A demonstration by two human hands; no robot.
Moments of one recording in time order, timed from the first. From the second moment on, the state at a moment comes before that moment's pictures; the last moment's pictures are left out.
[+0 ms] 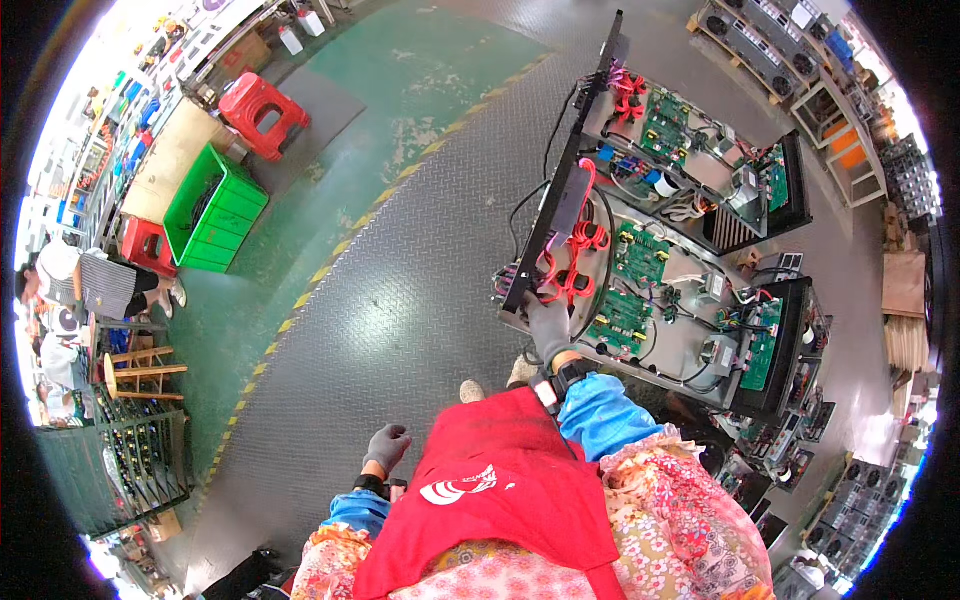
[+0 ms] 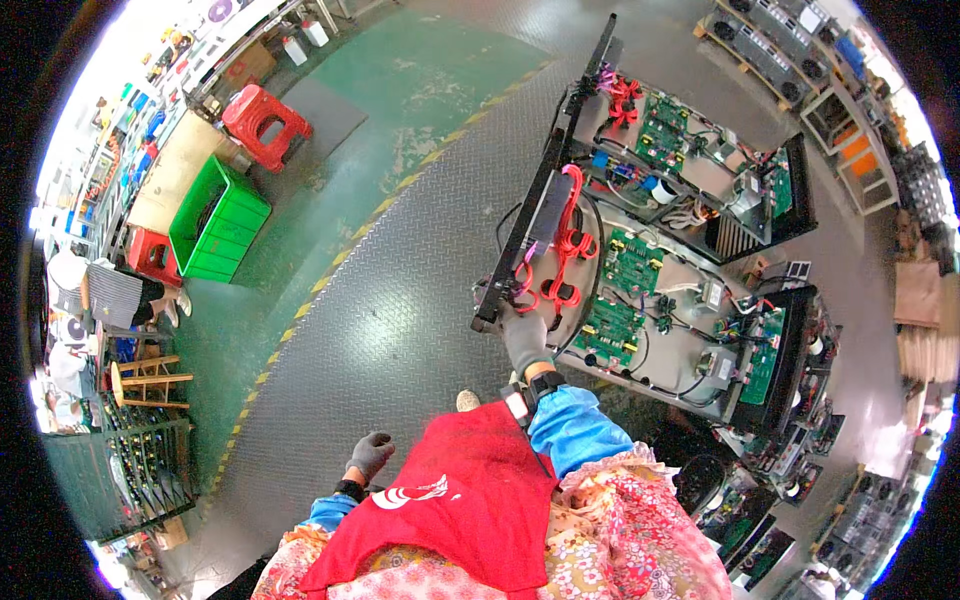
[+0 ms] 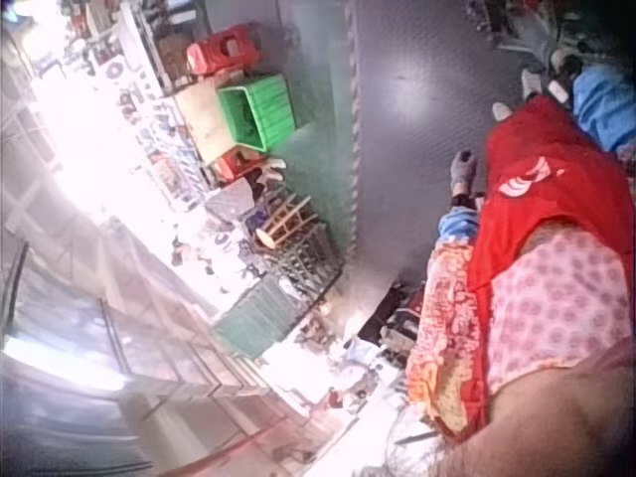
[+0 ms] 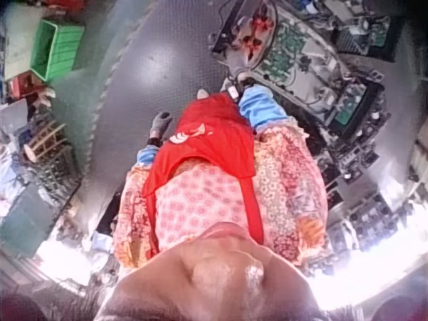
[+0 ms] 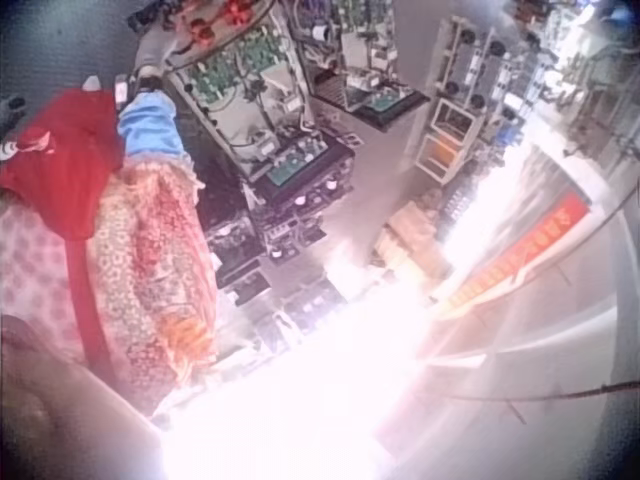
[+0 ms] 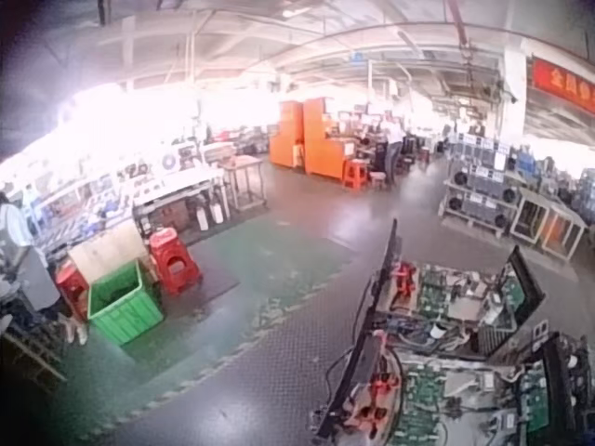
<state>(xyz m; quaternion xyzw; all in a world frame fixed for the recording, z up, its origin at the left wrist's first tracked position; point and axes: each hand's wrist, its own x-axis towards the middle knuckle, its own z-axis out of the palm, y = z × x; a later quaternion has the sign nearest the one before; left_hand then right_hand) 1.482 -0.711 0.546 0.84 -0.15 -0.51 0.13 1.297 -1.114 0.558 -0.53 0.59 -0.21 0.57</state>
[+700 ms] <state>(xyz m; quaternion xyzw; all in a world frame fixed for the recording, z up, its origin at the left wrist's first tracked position) 1.444 -0.700 0.544 0.83 -0.07 -0.51 0.21 1.305 -1.152 0.682 -0.96 0.29 0.02 0.00</state>
